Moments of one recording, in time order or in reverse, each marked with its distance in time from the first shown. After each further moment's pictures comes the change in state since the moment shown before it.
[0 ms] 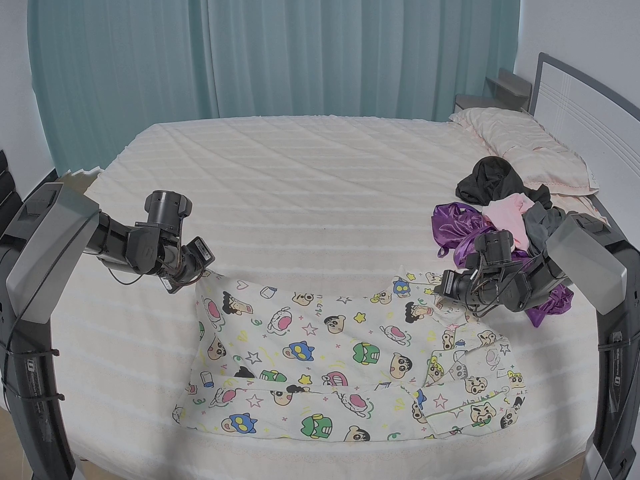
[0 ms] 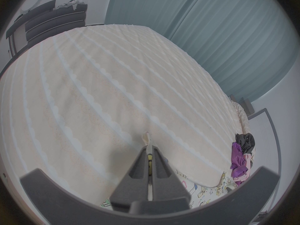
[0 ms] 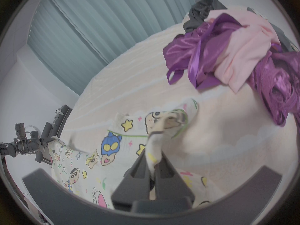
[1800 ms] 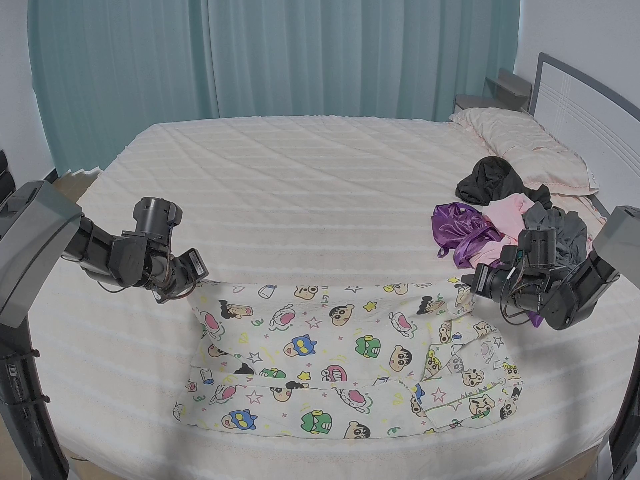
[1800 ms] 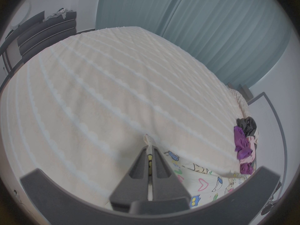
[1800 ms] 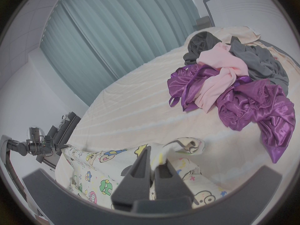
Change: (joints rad) left arm -0.003 -0.115 0.194 -0.063 -0.007 0.117; right arm -0.034 -0.295 0.431 -0.300 -0.001 -0.007
